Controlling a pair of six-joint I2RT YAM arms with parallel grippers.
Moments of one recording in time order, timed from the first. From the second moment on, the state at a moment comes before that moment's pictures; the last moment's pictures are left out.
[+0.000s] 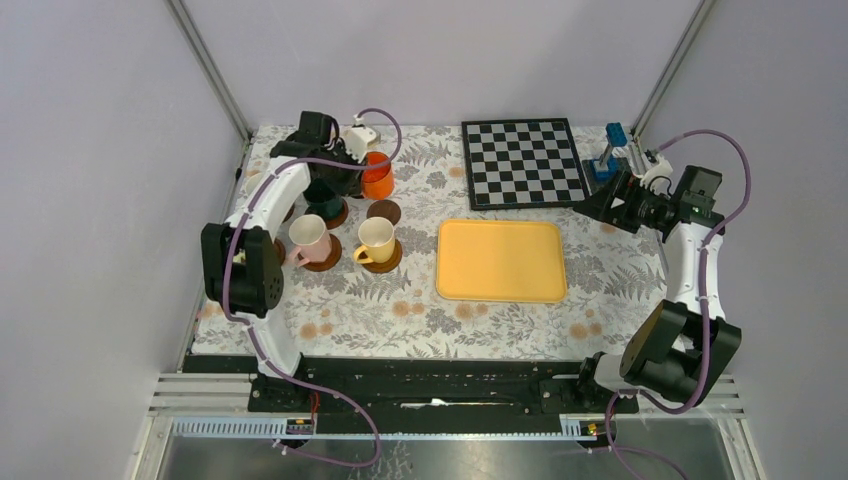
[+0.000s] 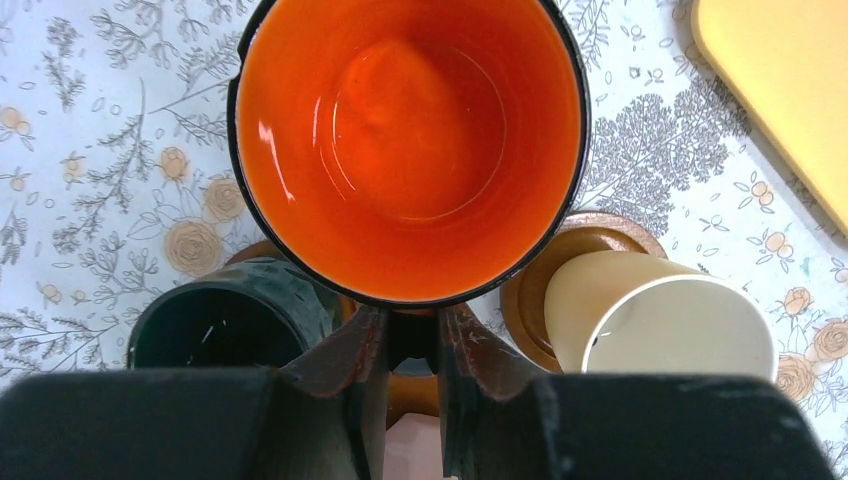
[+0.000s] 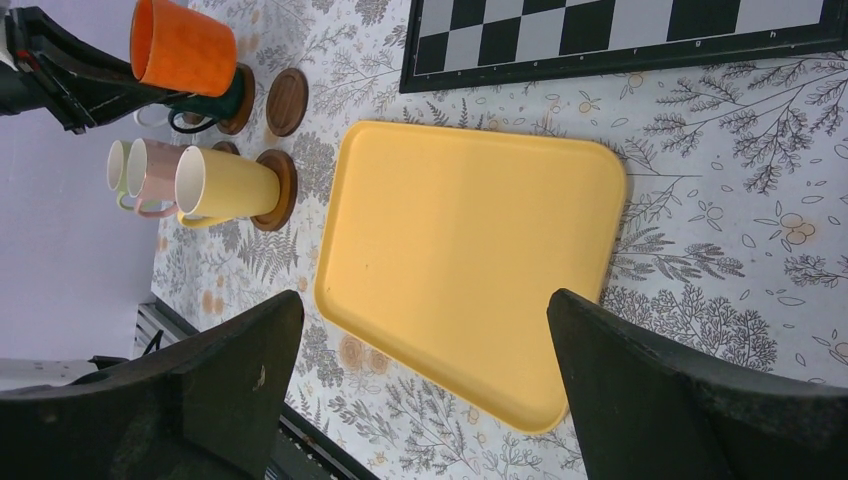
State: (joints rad) left arm -0.15 1.82 1.61 -0.70 0.40 0.51; right arm -0.44 1.34 1.10 -0.62 -0.93 0.03
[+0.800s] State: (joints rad) left arm -0.16 1.82 1.47 -0.68 0.40 0.57; right arm -0.44 1.34 1.09 -0.62 -0.93 0.02
